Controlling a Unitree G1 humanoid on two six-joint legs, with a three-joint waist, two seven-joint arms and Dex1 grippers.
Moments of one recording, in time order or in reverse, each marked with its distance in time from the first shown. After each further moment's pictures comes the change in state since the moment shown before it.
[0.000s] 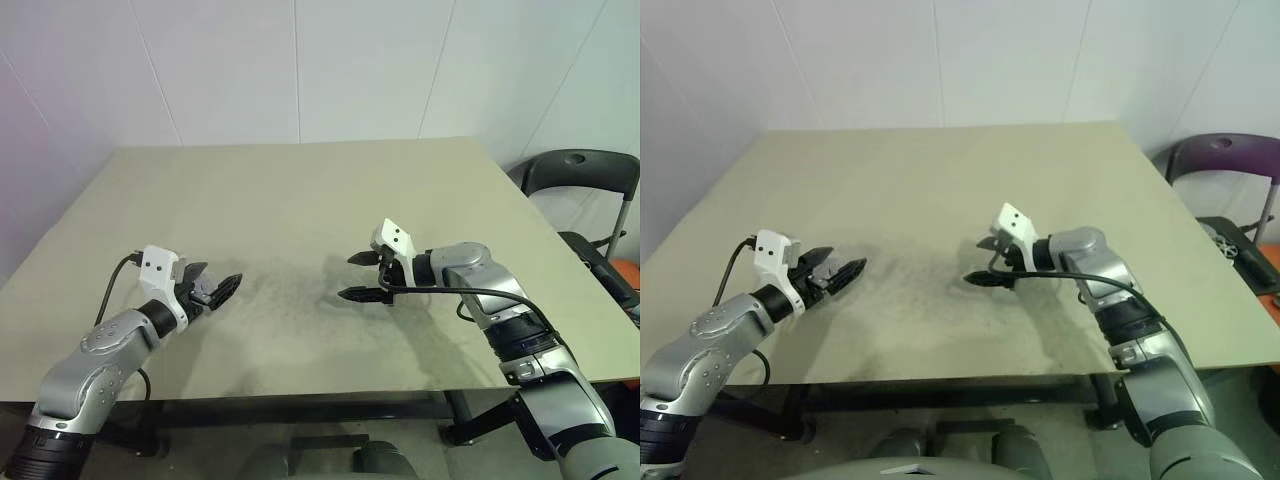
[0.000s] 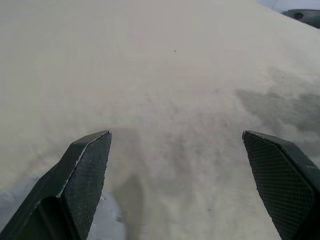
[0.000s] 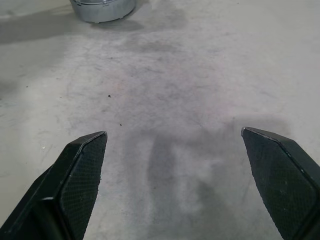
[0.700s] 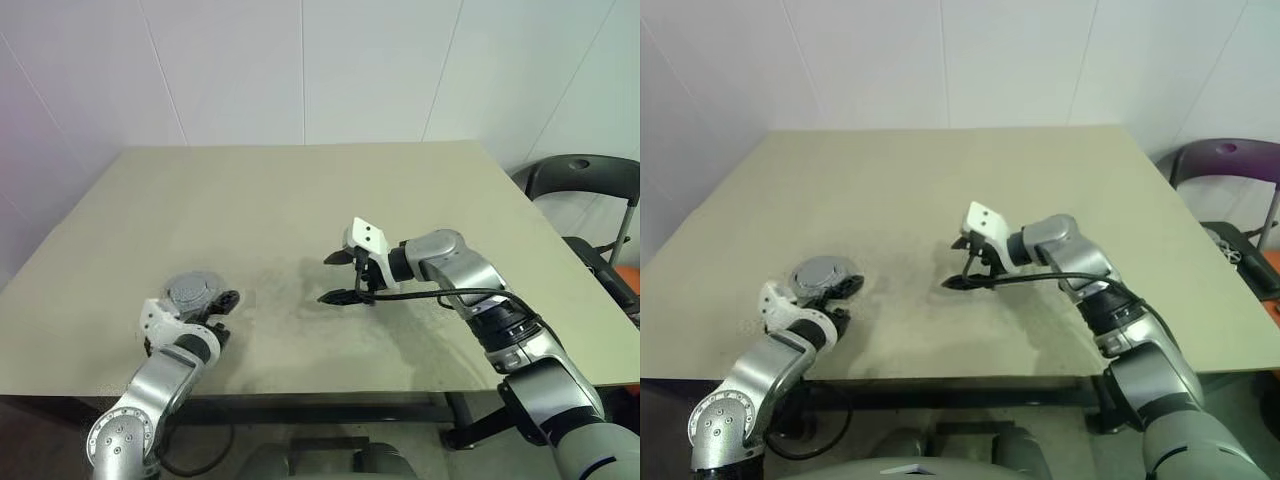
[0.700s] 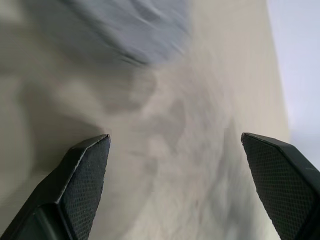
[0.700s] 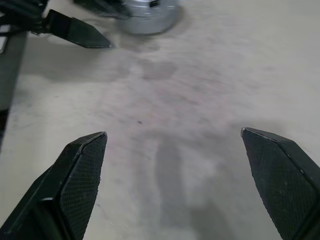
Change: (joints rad) left arm 0.115 -0.435 0.120 -0.284 -0.886 0.271 1.111; right arm -0.101 0.021 0.098 -0.021 0.002 0.047 0.016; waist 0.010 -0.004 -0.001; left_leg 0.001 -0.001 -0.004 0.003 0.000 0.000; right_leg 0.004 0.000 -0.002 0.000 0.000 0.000
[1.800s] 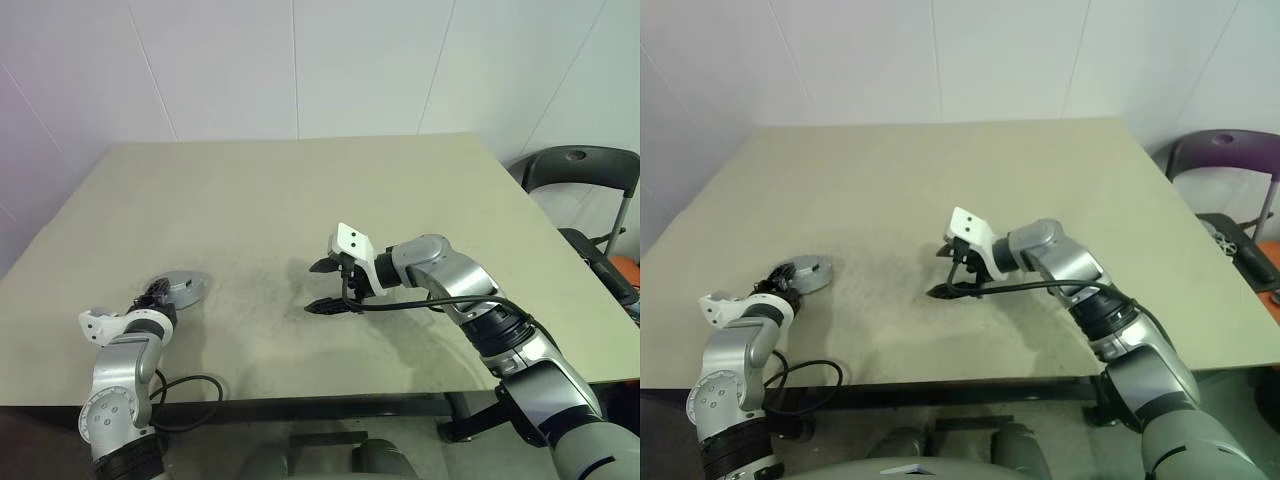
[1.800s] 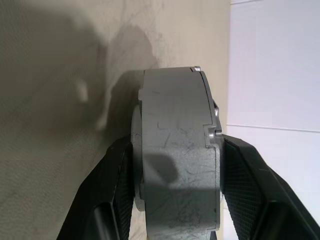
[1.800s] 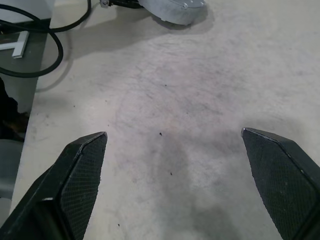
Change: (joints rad) left arm -0.140 -0.188 0.367 0.294 -0.033 -0.240 -0.092; right arm -0.002 0.017 0.094 -0.123 0.066 0.087 -0.052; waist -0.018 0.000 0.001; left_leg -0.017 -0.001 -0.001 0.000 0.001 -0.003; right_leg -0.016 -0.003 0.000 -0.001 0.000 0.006
